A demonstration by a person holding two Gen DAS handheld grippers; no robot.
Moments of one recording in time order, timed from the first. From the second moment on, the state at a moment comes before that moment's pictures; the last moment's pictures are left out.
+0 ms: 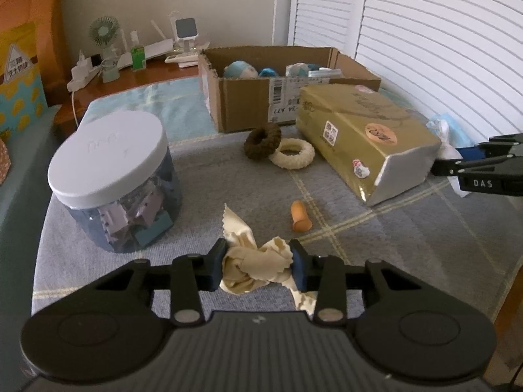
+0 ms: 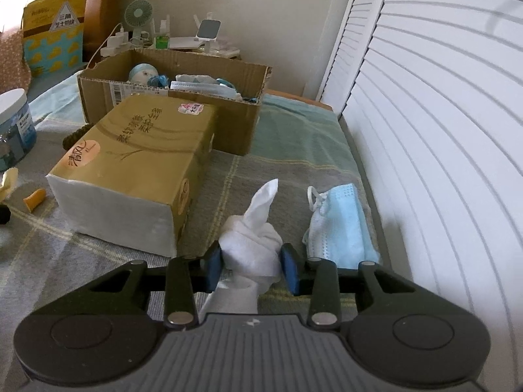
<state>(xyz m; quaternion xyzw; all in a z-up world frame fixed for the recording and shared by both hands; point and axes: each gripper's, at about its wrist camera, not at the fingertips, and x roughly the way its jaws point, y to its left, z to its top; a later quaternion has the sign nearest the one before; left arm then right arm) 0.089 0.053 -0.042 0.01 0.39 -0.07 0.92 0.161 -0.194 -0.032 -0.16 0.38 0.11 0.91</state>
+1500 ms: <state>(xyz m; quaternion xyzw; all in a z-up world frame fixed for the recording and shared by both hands) 0.052 0.086 0.006 0.00 0.37 -0.09 0.92 0.280 -0.112 0.080 -0.14 0.31 0.24 0.91</state>
